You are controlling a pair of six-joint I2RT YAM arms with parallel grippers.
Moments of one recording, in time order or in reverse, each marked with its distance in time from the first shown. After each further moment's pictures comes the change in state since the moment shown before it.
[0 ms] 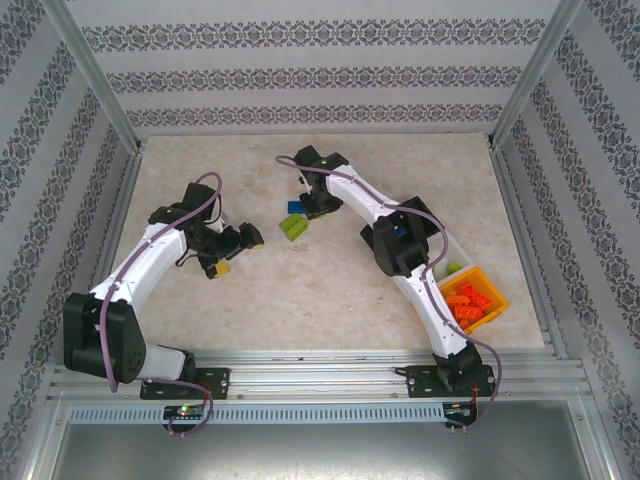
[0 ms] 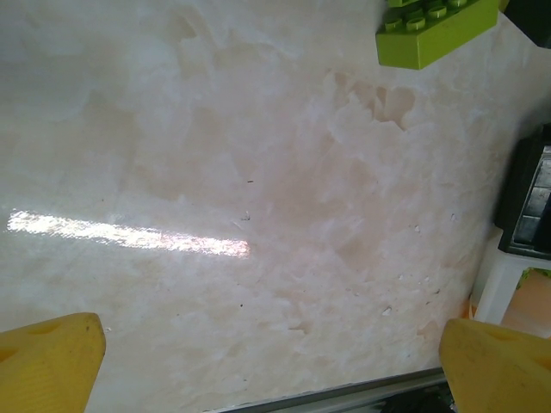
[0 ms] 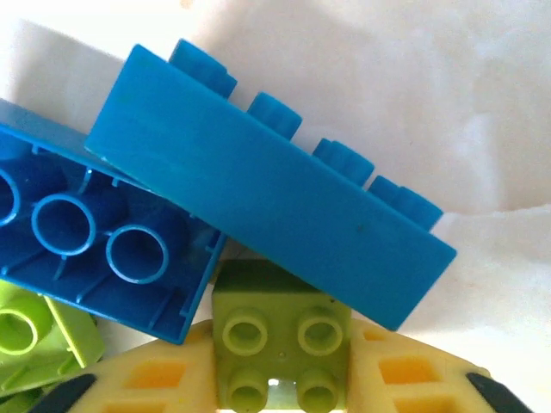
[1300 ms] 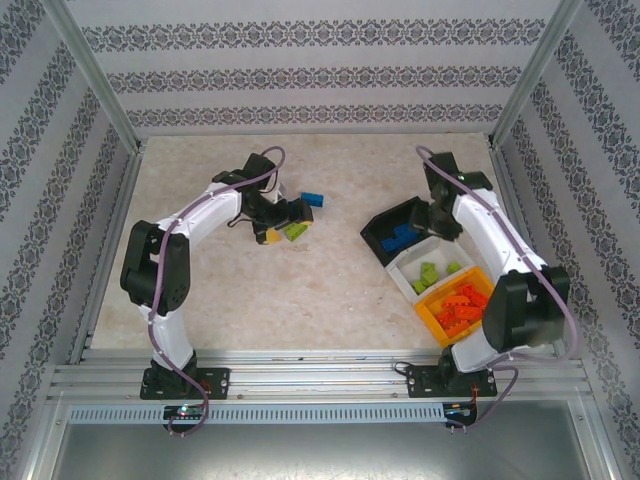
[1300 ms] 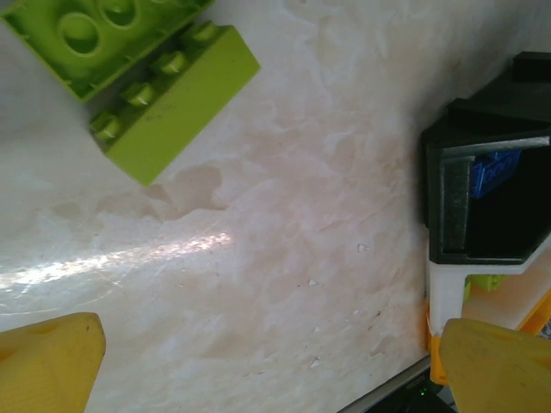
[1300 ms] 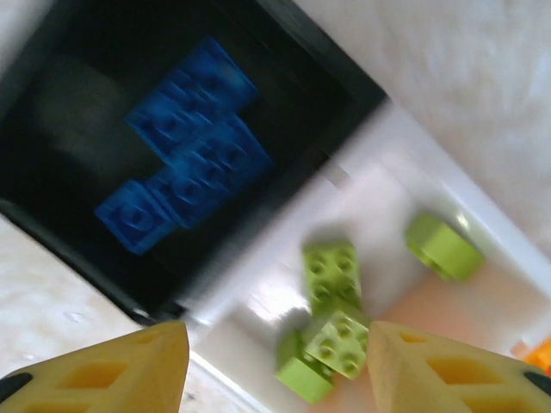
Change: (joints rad) left arm -0.185 0.482 0.406 0.125 0.086 0.063; right arm -0.393 -1.015 -0.994 0.015 0.042 0.271
